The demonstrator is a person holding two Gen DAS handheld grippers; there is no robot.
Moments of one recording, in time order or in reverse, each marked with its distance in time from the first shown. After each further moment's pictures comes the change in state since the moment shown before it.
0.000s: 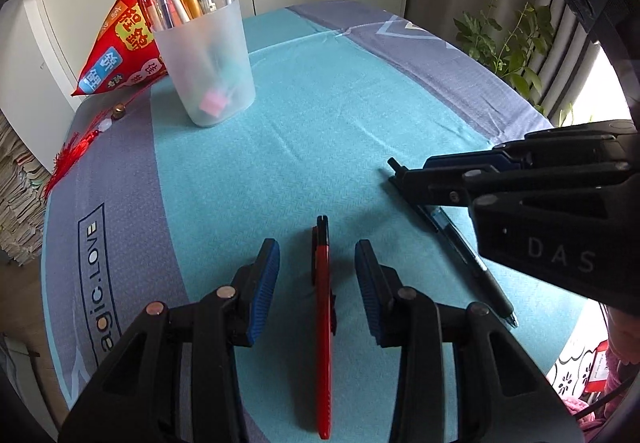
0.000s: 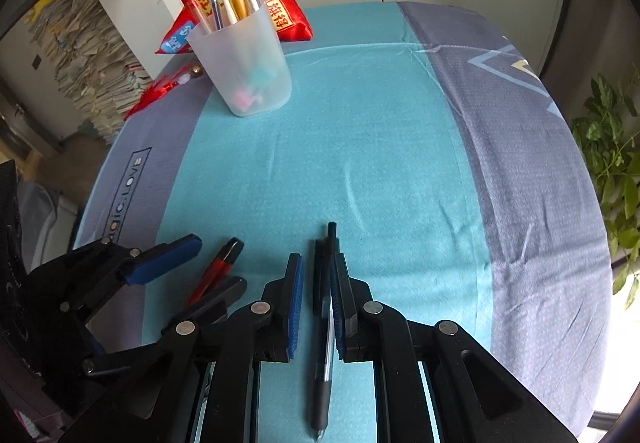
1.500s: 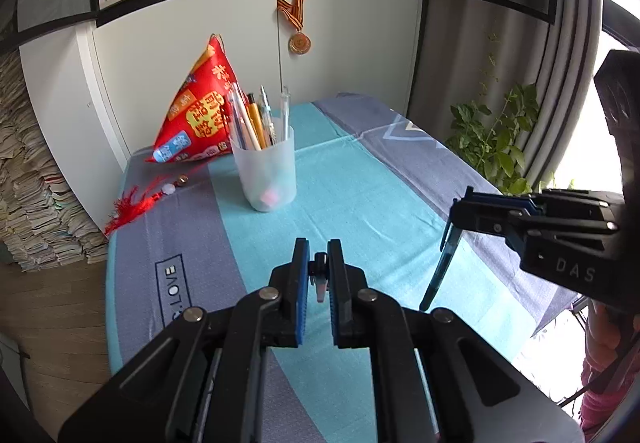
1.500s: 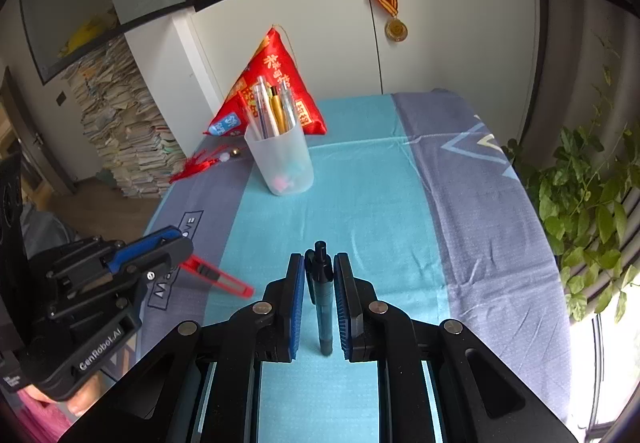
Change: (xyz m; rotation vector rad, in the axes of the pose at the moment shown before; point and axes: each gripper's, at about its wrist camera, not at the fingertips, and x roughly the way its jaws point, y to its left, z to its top) left arm -0.109 0.017 0.006 -0.059 -0.270 0.029; right arm -0.098 0.013 -0.017 -0.003 -0.289 0.022
